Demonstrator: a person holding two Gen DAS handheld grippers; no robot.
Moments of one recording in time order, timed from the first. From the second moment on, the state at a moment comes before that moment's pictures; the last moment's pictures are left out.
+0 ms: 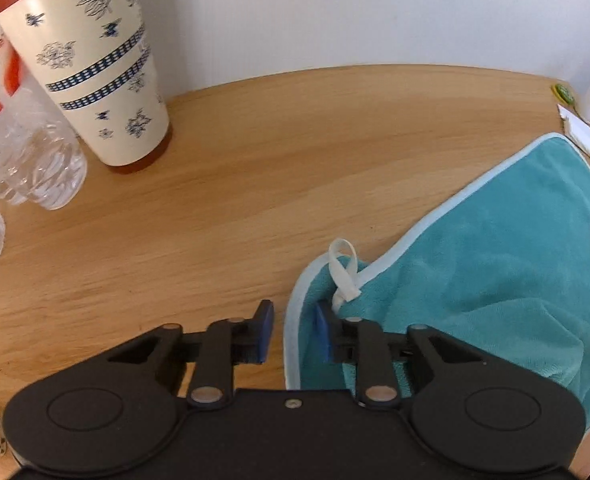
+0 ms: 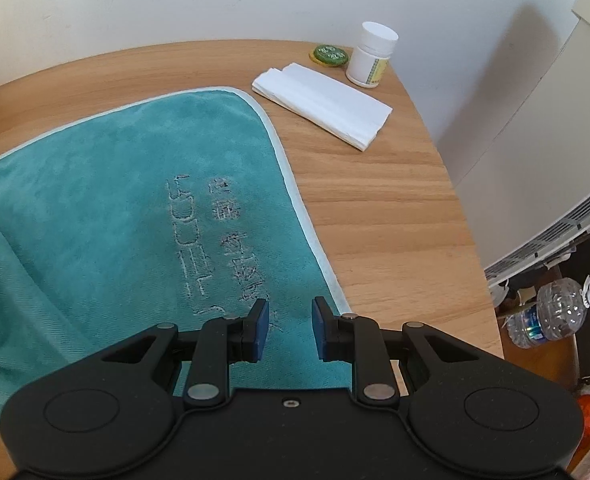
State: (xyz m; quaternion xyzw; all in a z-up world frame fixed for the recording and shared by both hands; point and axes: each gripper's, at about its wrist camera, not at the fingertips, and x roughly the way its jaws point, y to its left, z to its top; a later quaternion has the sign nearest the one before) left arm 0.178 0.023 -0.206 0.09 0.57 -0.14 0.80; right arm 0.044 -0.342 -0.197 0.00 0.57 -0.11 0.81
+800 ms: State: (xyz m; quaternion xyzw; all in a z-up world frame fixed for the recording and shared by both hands) left arm 0.126 0.076 -0.165 0.08 0.52 -0.02 0.85; right arm 0.065 -0.350 -0.209 -0.04 0.59 -0.12 0.80
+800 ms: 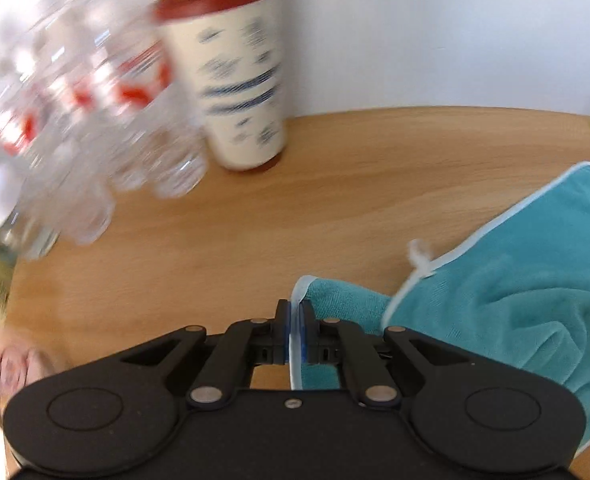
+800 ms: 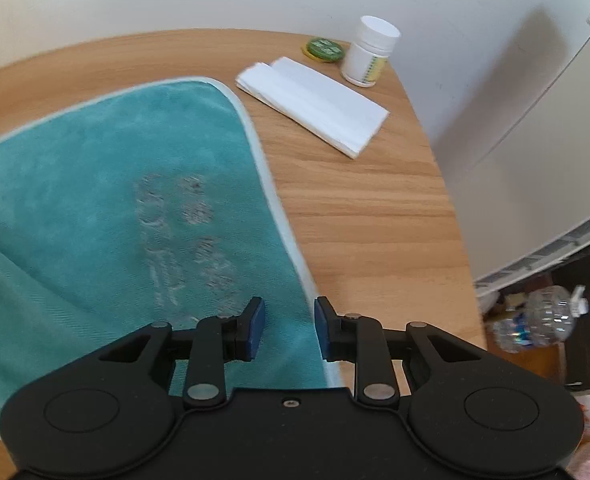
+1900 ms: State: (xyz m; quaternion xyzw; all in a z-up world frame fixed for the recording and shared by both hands) left arm 0.004 0.118 -0.136 0.05 0.52 0.04 0.85; right arm 0.051 -0.365 -0.188 -0.07 0.61 -0.09 0.79
